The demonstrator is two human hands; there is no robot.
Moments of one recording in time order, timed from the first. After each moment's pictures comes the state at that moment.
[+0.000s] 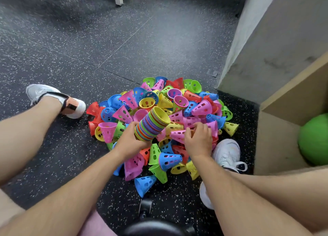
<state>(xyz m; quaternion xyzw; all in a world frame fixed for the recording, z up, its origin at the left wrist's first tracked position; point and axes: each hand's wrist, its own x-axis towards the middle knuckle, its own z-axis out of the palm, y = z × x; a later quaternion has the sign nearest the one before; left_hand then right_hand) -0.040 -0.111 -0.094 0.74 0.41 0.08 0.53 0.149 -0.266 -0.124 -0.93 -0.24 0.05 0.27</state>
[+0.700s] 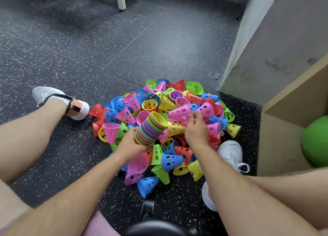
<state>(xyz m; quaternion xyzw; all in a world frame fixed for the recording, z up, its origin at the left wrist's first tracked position) -0.052 -0.113 -0.099 0.74 0.41 0.09 0.53 0.151 -0.236 -0.094 -0.88 -0.21 0.14 0.41</state>
